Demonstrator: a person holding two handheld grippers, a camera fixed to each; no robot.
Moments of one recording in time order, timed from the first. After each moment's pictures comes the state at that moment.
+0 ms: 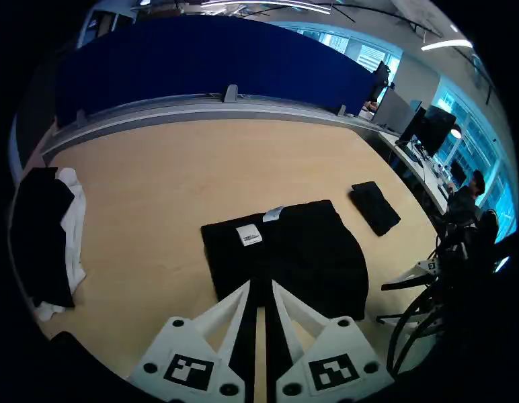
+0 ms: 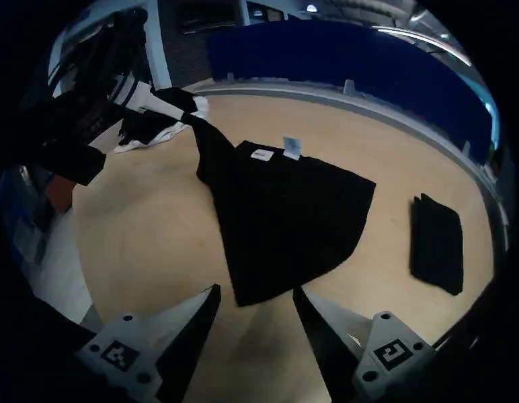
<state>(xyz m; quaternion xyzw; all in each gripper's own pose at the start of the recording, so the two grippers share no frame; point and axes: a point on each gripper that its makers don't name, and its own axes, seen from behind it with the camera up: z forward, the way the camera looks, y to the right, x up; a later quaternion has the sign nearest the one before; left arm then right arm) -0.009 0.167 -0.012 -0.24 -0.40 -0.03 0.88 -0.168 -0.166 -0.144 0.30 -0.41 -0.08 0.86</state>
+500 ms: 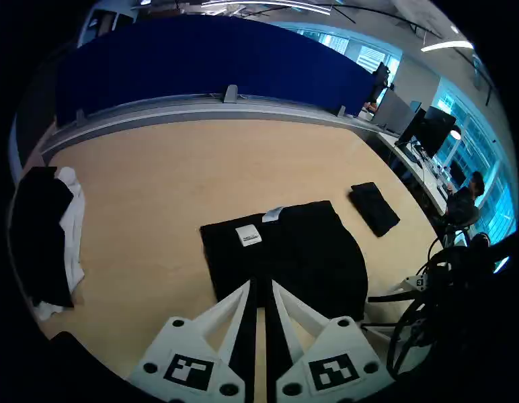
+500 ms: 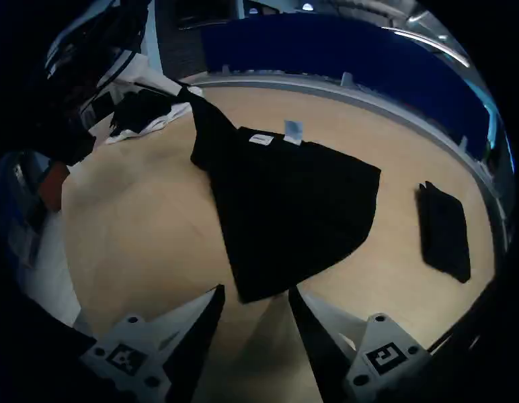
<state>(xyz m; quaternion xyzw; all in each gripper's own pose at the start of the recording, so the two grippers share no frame) -0.010 0.167 -0.011 -0.25 -0.40 -0.03 0.88 -0.204 -0.176 -0.149 0.28 -0.41 -0.10 0.86</state>
